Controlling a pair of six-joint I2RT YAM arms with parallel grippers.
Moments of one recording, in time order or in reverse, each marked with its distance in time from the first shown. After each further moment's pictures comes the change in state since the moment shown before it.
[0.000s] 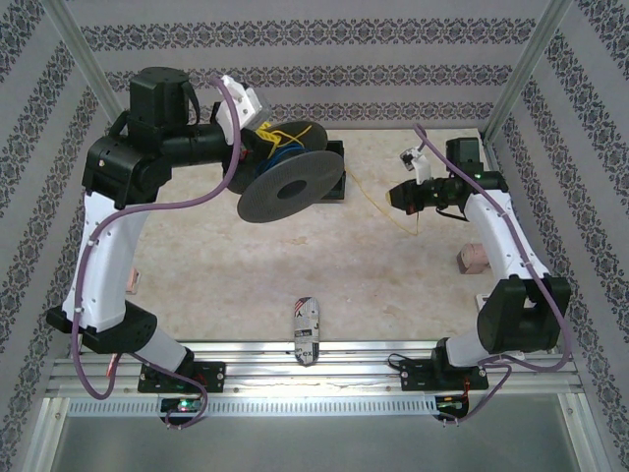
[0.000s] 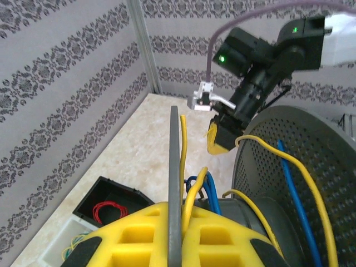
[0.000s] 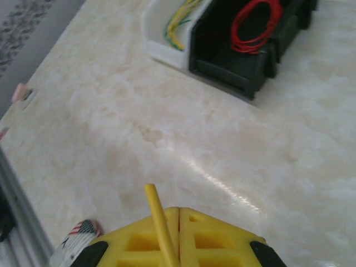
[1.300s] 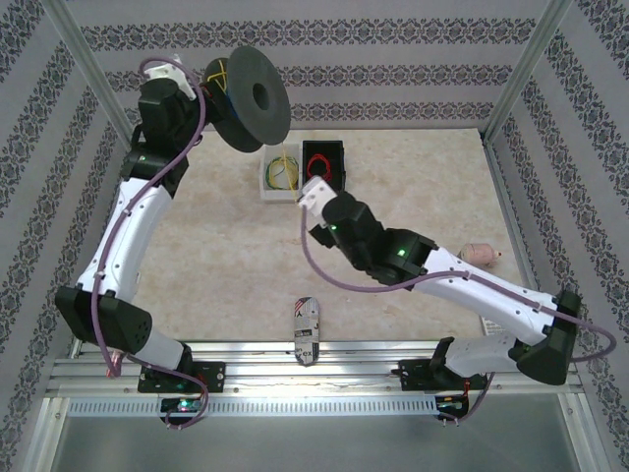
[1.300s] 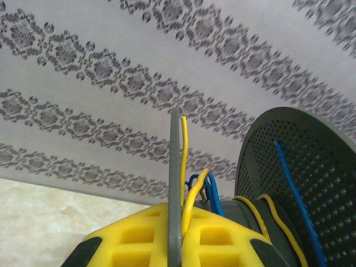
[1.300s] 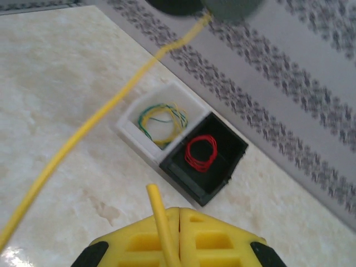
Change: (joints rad) left arm 0.223 -0.015 -0.591 0.842 -0.559 -0.894; right arm 1.043 -0.173 -0.010 0.330 1.306 -0.006
